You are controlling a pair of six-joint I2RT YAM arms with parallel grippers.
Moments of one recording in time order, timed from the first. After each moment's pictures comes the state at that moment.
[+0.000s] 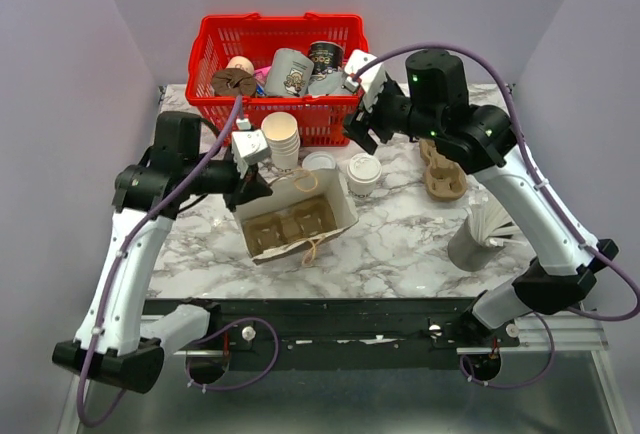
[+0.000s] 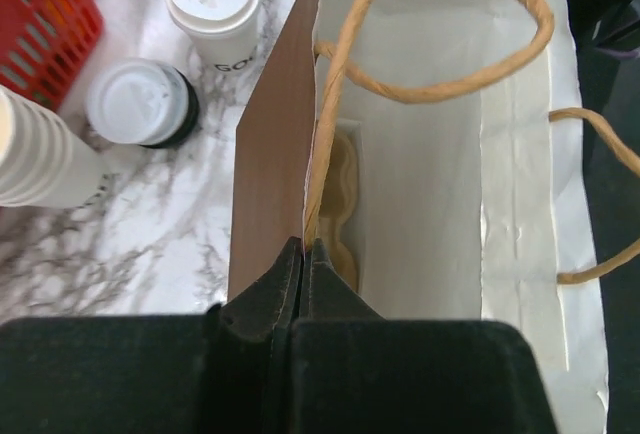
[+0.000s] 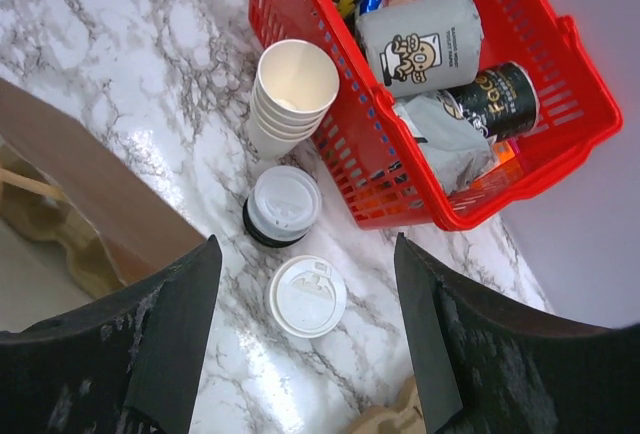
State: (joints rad) left arm -0.23 1.10 1.38 -1.06 0.86 0.52; right arm 0.75 1.52 1.99 -0.84 -0.14 -0.46
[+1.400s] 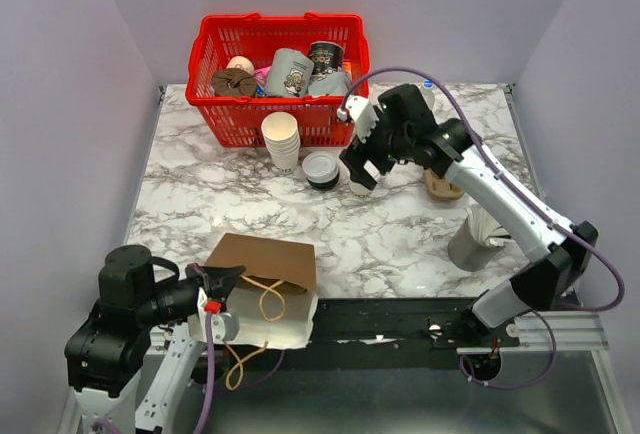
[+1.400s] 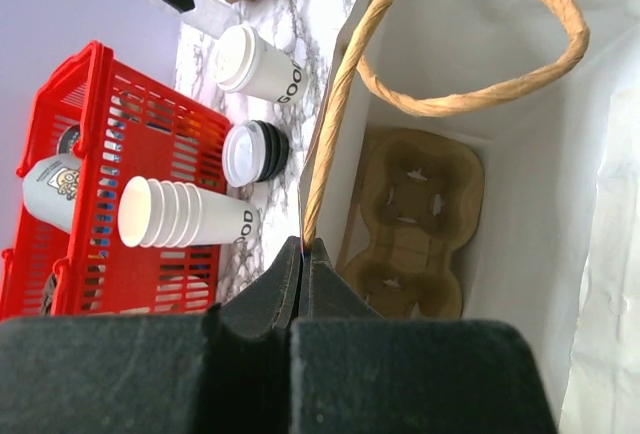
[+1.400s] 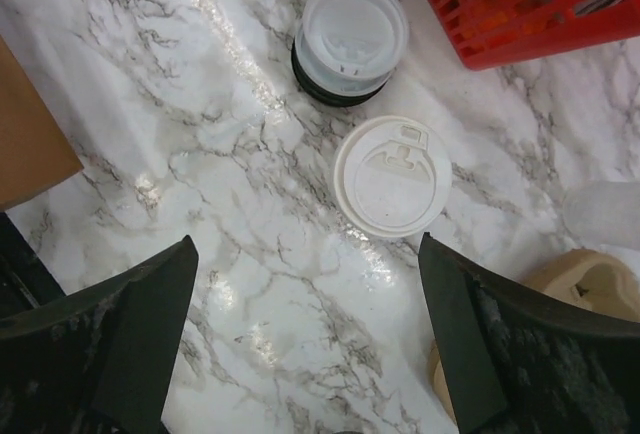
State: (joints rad) left arm -0.17 0.32 1.11 -1.35 0.90 1.25; right arm 0.67 1.49 1.58 -0.82 -0.15 -0.36
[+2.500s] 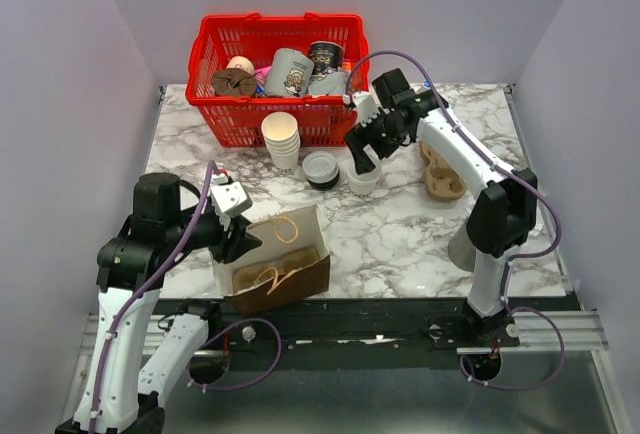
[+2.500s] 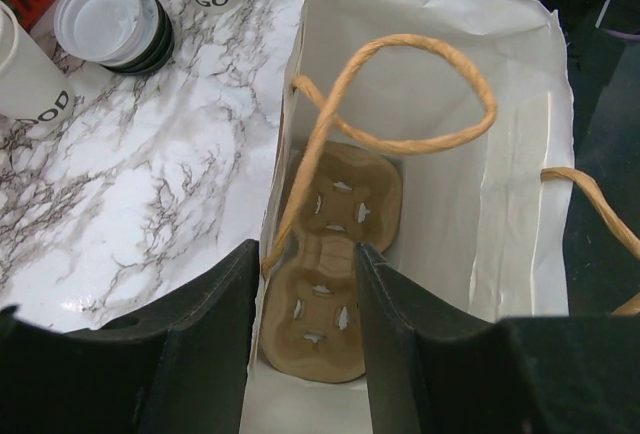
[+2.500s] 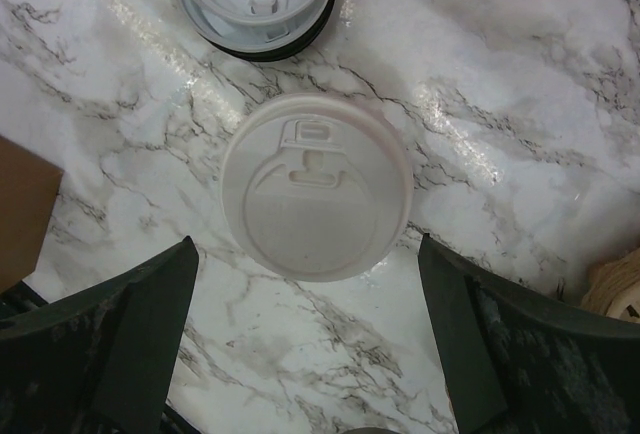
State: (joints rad) left arm -0.16 0.70 1.11 -1.12 0.82 0.48; right arm 0.47 1.92 1.84 -0.99 -0.27 -0.29
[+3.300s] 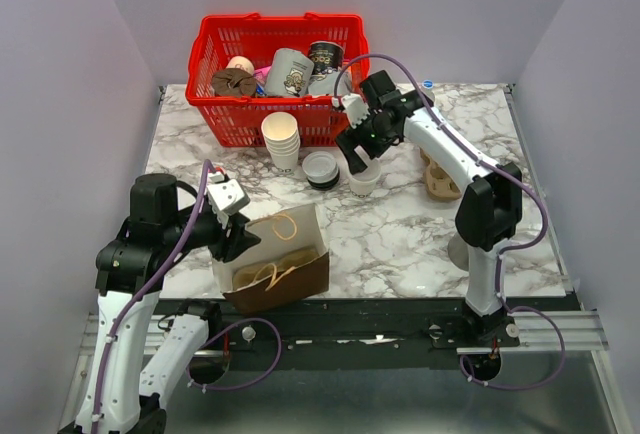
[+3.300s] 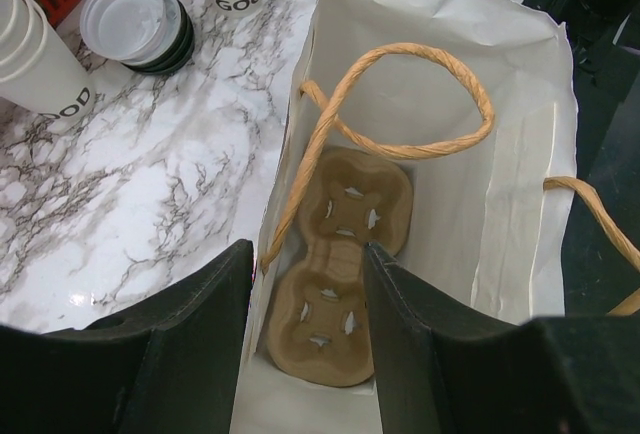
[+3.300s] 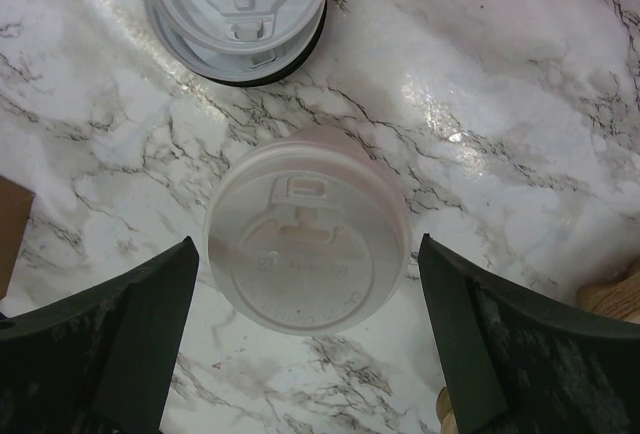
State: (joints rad) left arm -0.15 0.69 1.10 -1.09 0.80 0.44; right arm 0.51 2.02 1.91 -0.99 -0.21 -0.29
